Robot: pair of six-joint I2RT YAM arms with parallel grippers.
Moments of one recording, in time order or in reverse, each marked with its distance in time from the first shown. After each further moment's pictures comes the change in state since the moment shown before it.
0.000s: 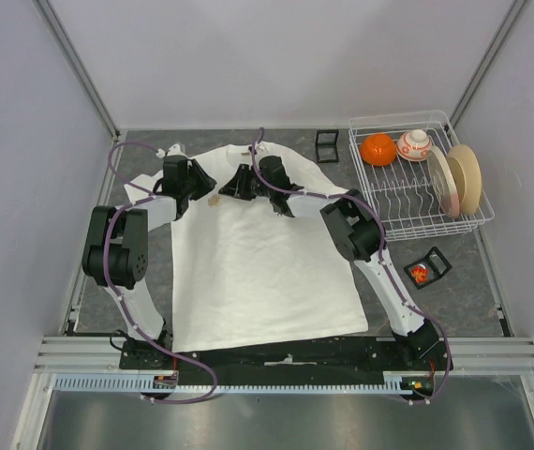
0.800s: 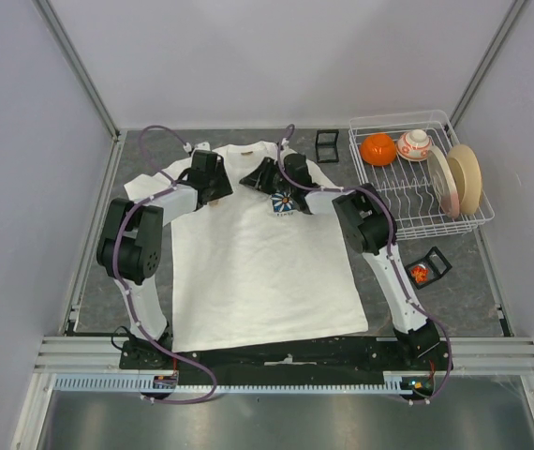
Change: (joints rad) left arm -0.142 0.073 0.173 -0.289 -0.217 0.123; right arm -0.102 0.011 -0.090 0.138 -0.022 0.108
